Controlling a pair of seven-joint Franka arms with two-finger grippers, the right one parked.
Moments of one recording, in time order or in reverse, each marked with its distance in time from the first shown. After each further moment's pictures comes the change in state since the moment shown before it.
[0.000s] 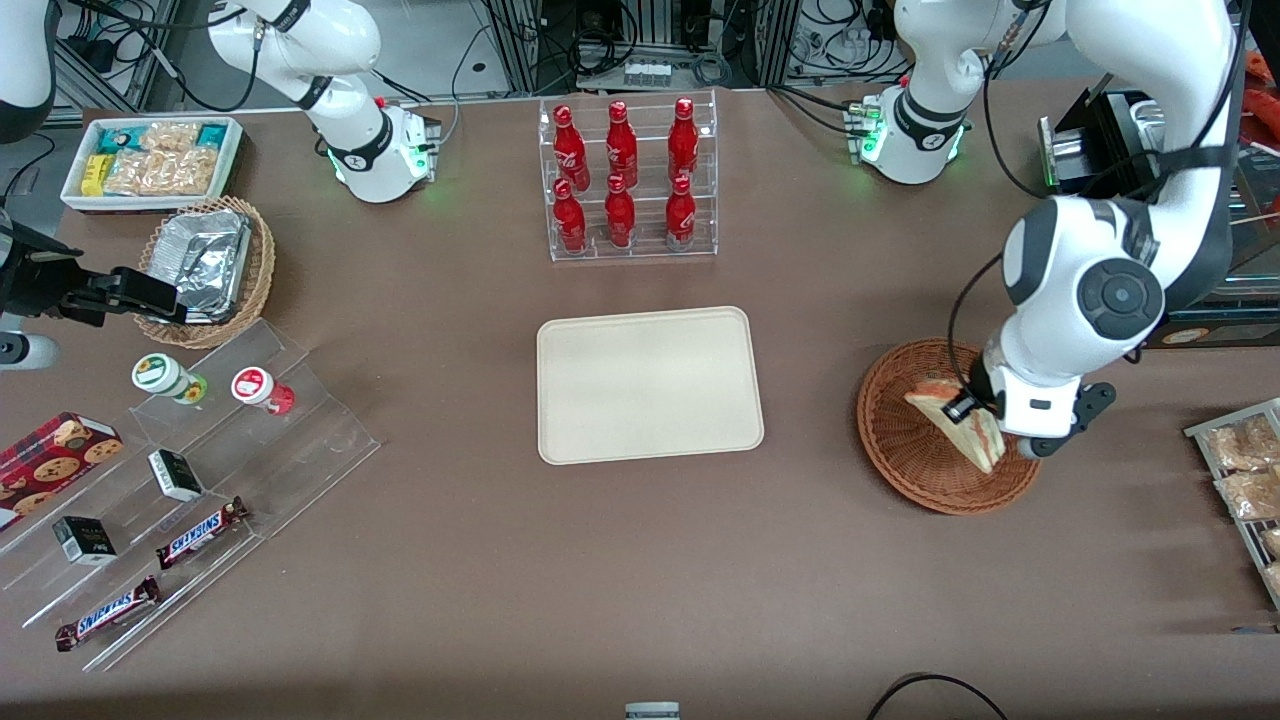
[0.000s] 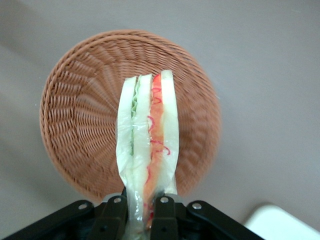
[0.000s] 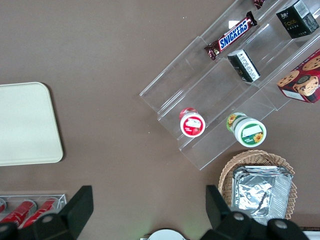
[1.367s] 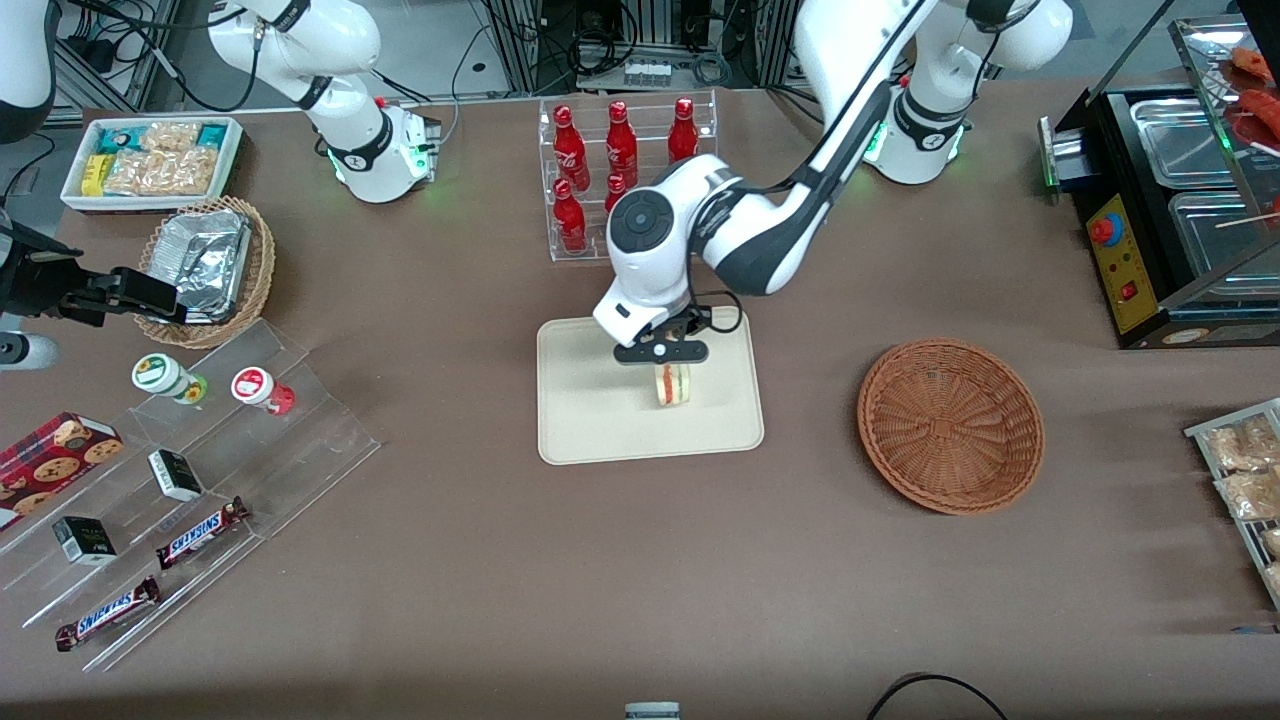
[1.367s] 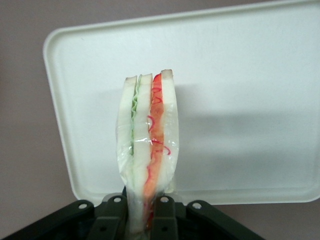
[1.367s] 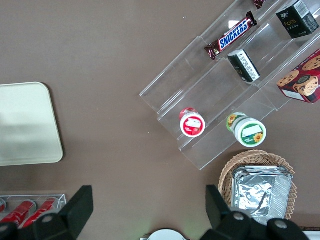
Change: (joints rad) arm -0.632 0.356 -0.013 0.251 0.000 0.056 -0.031
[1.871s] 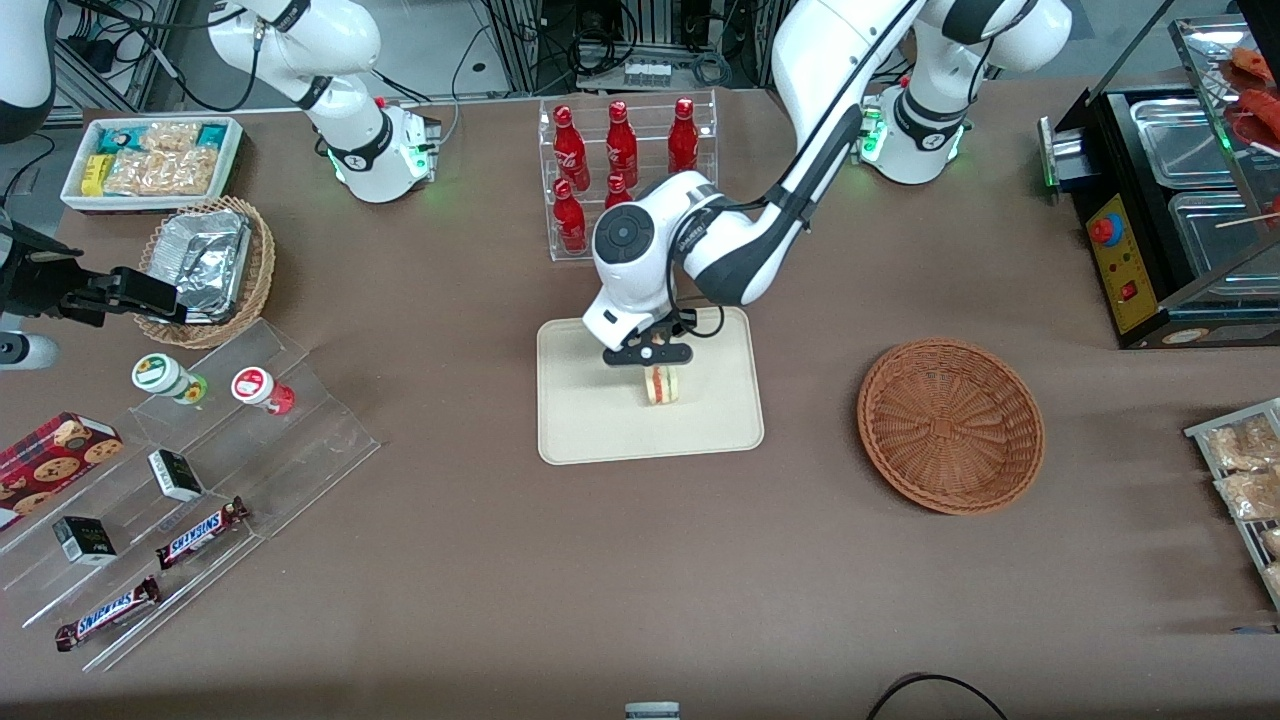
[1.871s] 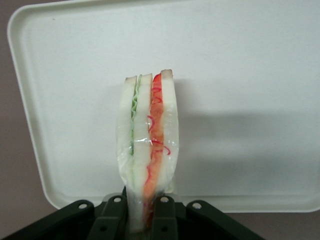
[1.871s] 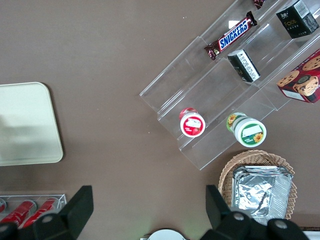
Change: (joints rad) arm -0.033 0.046 0.000 0.011 0.000 0.052 -0.049
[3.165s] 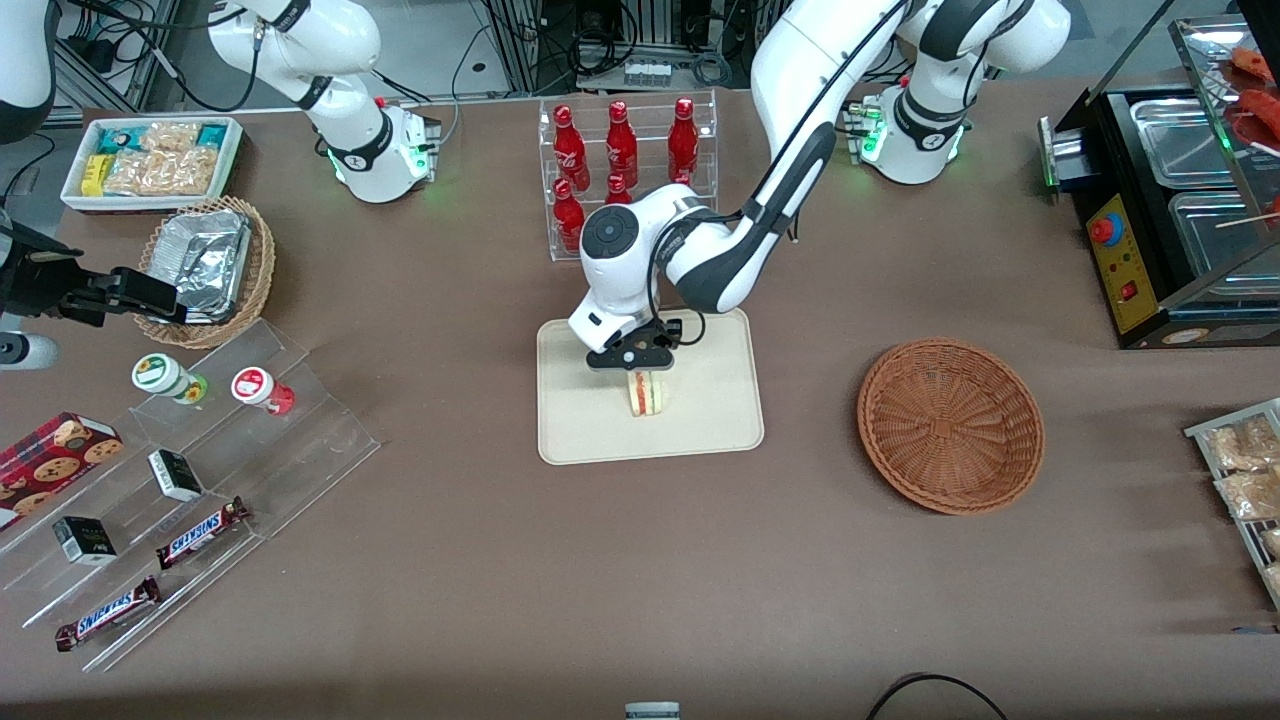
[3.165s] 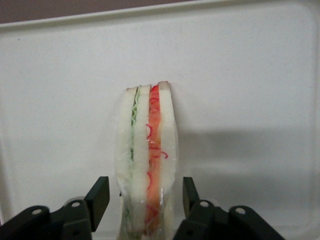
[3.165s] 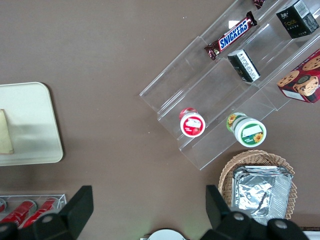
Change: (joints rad) arm -0.025 0.065 0.014 0.027 0.078 0.114 -0.049
